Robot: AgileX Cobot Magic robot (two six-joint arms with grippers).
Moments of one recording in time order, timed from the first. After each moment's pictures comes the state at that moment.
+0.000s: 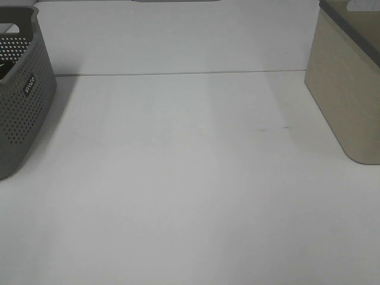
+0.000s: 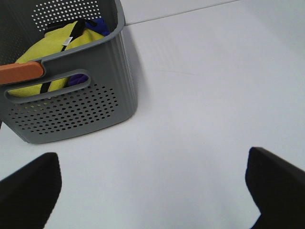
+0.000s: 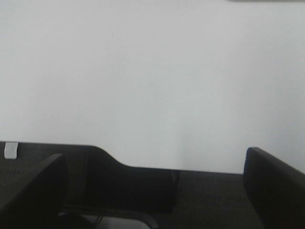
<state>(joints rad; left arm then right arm) -0.03 0.00 -0.51 -0.08 1.04 0.16 -0.02 0.40 -0.55 0.13 1.14 -0.08</state>
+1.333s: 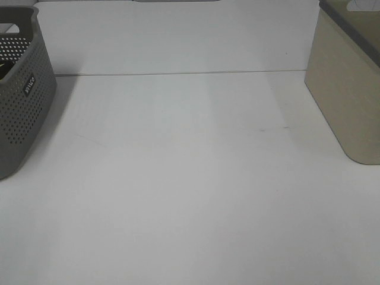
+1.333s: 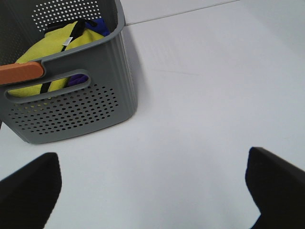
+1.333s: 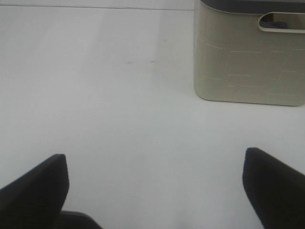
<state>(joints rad) -0.03 0.00 -0.51 -0.08 1.04 0.16 -0.02 0.00 -0.50 0.12 1.07 -0.11</state>
